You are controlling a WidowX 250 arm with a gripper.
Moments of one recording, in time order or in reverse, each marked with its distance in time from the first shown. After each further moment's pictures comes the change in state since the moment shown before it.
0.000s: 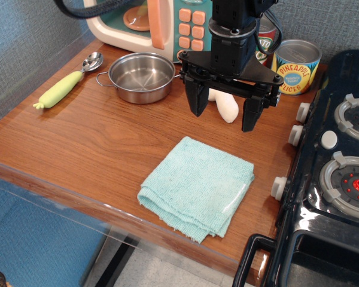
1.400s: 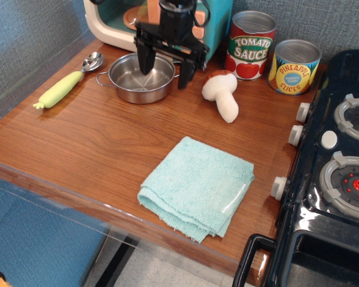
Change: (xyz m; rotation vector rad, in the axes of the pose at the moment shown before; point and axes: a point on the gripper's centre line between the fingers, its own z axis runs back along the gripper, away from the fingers) arm 0.073 0.126 -0.049 0.181 0.108 0.038
